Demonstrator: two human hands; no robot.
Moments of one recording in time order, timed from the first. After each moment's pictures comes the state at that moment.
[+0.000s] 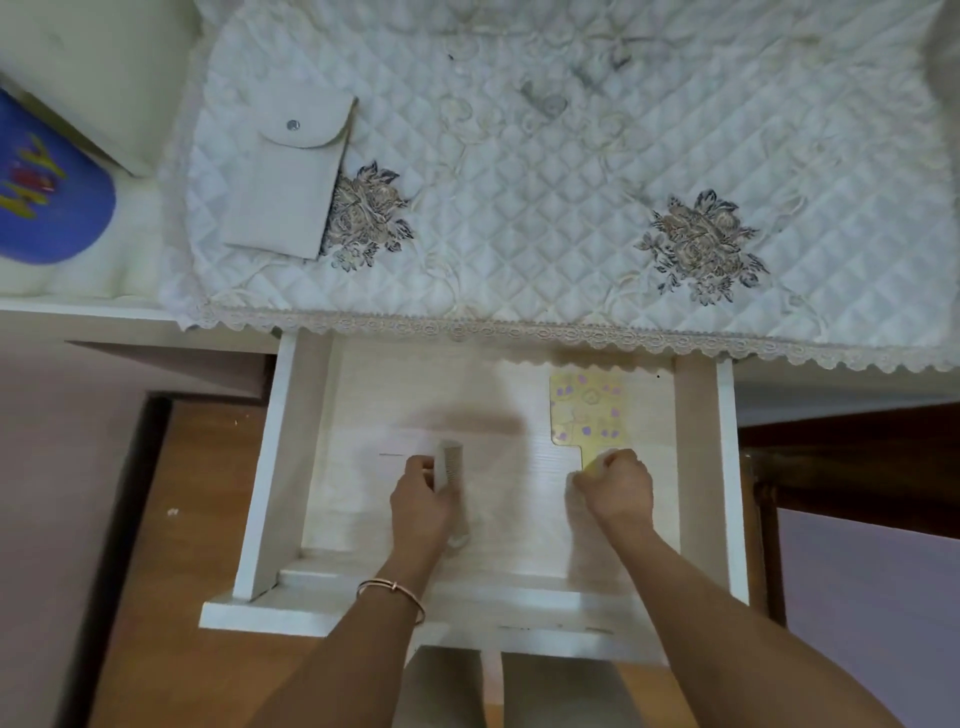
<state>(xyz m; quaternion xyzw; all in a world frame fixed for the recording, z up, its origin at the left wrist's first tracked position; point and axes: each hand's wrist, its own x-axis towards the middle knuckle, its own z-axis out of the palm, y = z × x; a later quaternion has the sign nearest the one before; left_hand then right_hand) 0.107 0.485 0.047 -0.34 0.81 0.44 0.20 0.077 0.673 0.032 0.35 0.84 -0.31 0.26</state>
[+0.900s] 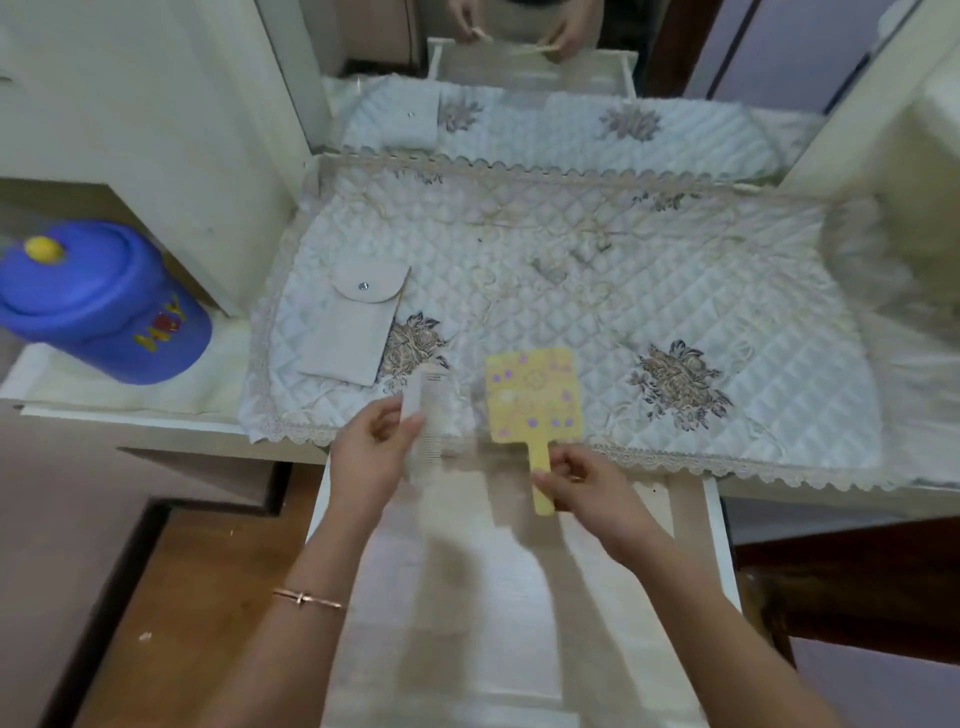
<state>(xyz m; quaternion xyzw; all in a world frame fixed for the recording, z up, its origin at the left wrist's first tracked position) -0.001 0.410 0.173 -0.25 0.76 0.60 -0.01 0.006 0.624 0.168 0.11 0.75 -0.61 0.24</state>
